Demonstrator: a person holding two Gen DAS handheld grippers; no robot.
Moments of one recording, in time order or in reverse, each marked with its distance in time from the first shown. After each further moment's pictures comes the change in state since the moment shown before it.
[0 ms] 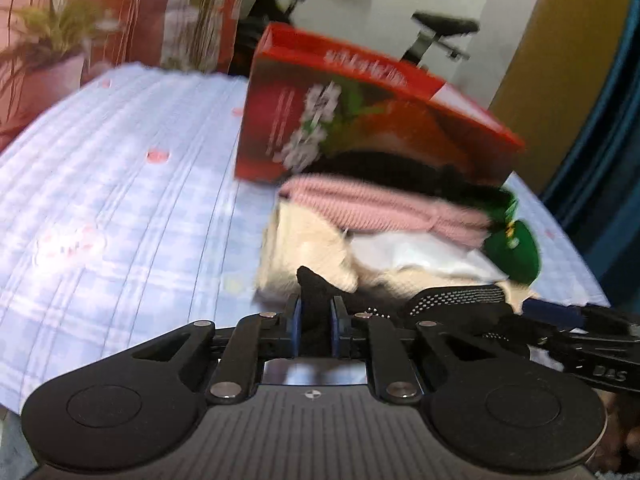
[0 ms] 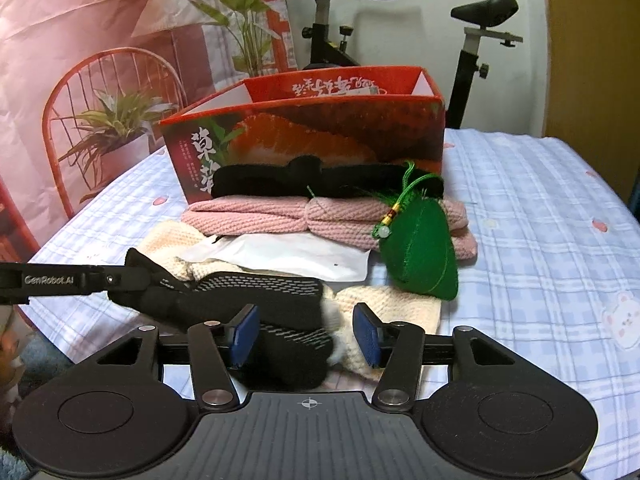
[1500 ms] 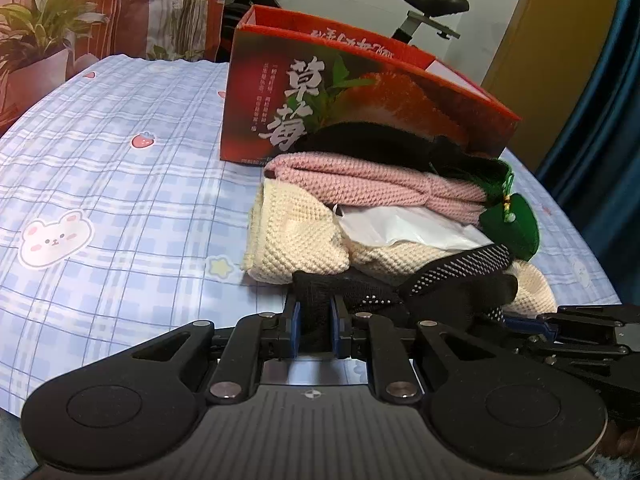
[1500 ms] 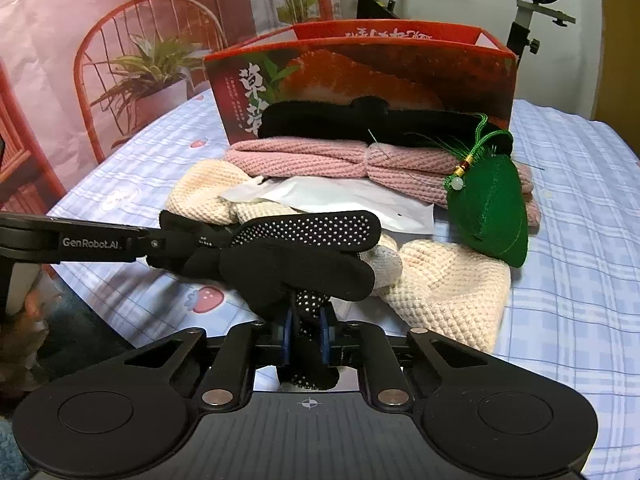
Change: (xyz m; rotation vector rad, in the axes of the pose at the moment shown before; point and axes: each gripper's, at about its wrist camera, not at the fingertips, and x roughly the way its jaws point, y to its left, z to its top) left arm 0.005 -0.002 -0.002 0.046 0.018 -0.030; right arm 0.019 0.021 -0.011 -0.074 0.129 0.094
